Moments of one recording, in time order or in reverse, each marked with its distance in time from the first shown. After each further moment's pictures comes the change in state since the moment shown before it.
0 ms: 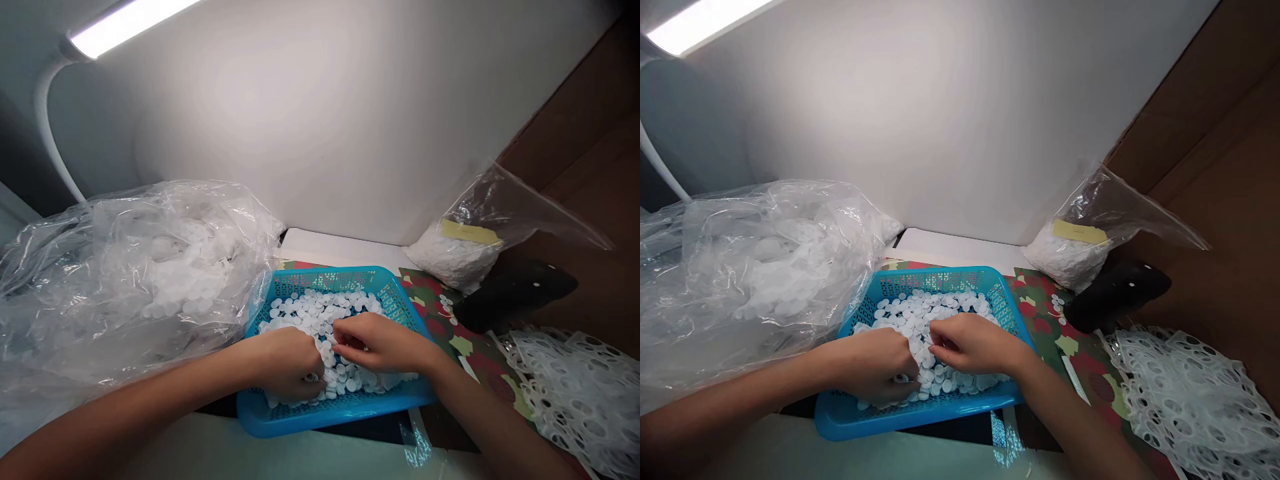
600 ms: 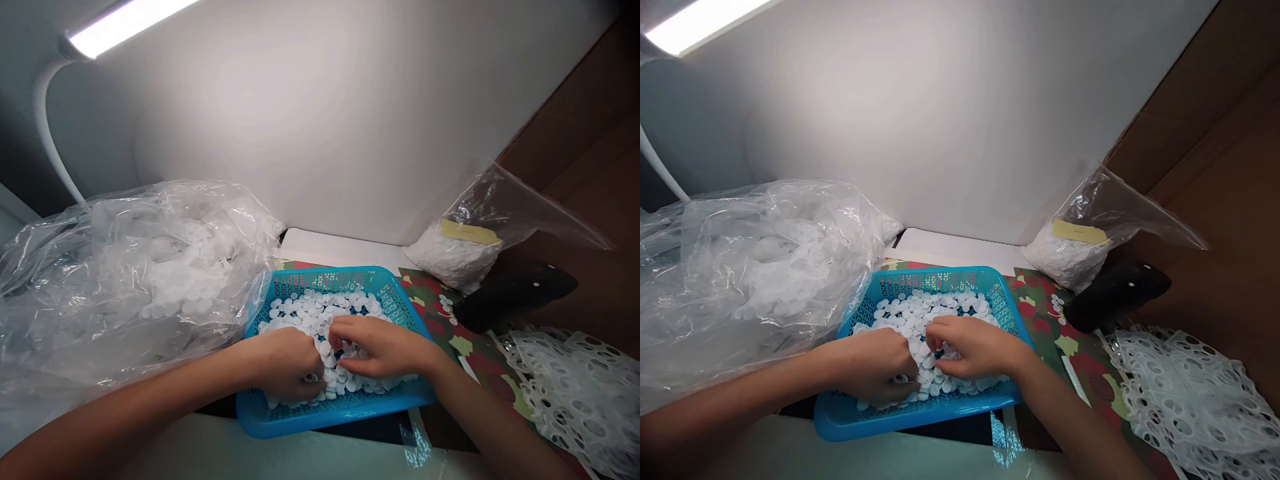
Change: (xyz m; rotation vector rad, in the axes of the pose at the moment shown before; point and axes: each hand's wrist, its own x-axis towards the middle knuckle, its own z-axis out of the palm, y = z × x) left_hand 0.001 -0.002 0.002 0.000 -0.047 -0.007; right_hand -0.001 0.002 -0.001 0.039 -0.044 -0.073
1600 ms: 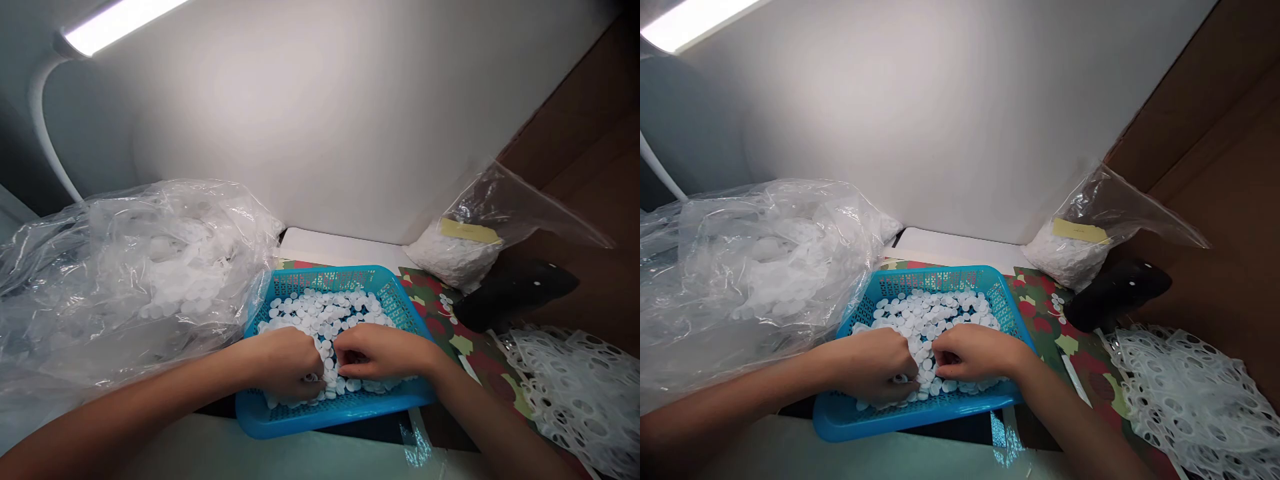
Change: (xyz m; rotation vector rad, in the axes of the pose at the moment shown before) left_hand 0.000 0.001 0.000 0.002 -0.014 -0.002; right_hand 0.000 0.010 0.009 -0.003 -0.175 0.040
